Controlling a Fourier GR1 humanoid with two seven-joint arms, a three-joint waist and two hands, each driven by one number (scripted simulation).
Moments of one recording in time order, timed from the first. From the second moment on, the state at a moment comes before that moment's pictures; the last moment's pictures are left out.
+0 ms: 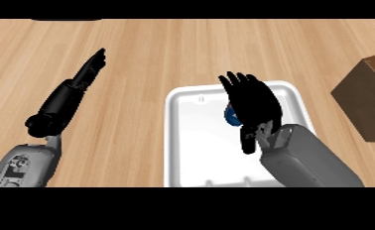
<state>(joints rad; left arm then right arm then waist) -0.23 0.34 -0.07 -1.52 -0.04 -0.13 -0.08 -0.55 -0.30 0.57 -1.61 0.69 0.58 0.80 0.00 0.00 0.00</state>
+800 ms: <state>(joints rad) -0.22 0.29 -0.03 -1.53 -0.10 -0.18 -0.08 -0.49 -0.21 0.48 -1.46 0.89 0.56 0.66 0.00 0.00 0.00</state>
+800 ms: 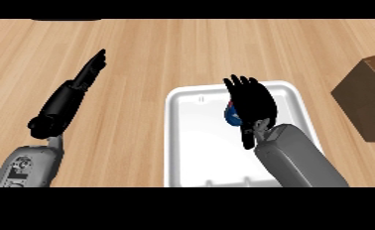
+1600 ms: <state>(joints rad) -0.22 0.26 -0.01 -1.54 -0.12 -0.21 -0.07 -0.57 -0.18 0.34 -1.19 0.99 0.27 0.38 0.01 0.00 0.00</state>
